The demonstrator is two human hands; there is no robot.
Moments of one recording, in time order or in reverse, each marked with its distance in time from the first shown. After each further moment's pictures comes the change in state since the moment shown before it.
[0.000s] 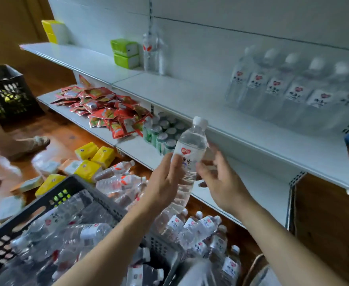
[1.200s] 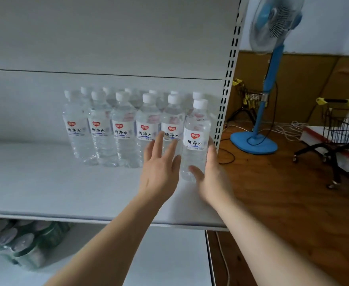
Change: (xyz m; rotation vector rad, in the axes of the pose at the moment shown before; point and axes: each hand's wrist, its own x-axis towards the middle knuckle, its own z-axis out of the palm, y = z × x) left_hand 0.210 0.118 0.337 0.497 -0.198 0.567; right_hand 0.081 0.172 -0.296 -0.543 0.722 0.164
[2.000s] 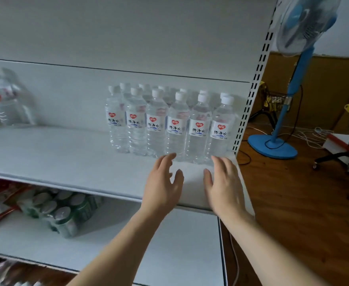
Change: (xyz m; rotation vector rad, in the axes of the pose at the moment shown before) left_hand -0.069 -0.028 -0.033 -0.426 0.135 -0.160; right_hand -0.044 -0.031 0.013 -0.220 0.136 -0.154
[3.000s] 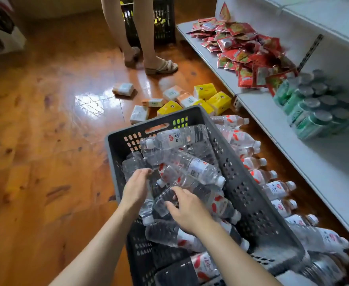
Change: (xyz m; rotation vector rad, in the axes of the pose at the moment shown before) left_hand -0.534 -0.157 -0.385 -0.010 0.882 -1.228; right_hand -0.480 -0.385 0.095 0.397 -1.571 -0.743
